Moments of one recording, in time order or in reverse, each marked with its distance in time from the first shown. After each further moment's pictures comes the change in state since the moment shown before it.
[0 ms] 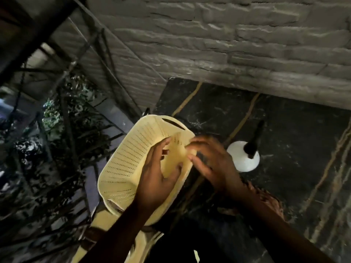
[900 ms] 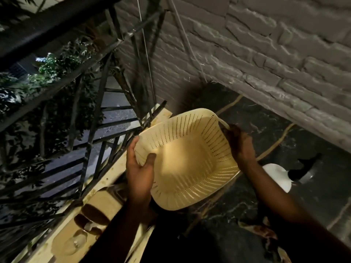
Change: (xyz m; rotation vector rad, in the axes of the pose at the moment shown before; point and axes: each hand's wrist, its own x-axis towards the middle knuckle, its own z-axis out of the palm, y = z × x) left_hand -0.026 -0.112 -0.078 -0.684 0.569 -0.684; right_hand 0.091 0.000 0.078 -0.244 -0.128 0.396
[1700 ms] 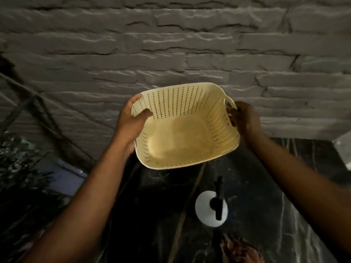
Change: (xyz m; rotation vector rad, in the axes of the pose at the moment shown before) left_hand 0.048 0.148 0.339 0.169 -0.704 0.194; right_hand 0.085 0.160 -0.226 0.284 0.504 0.306
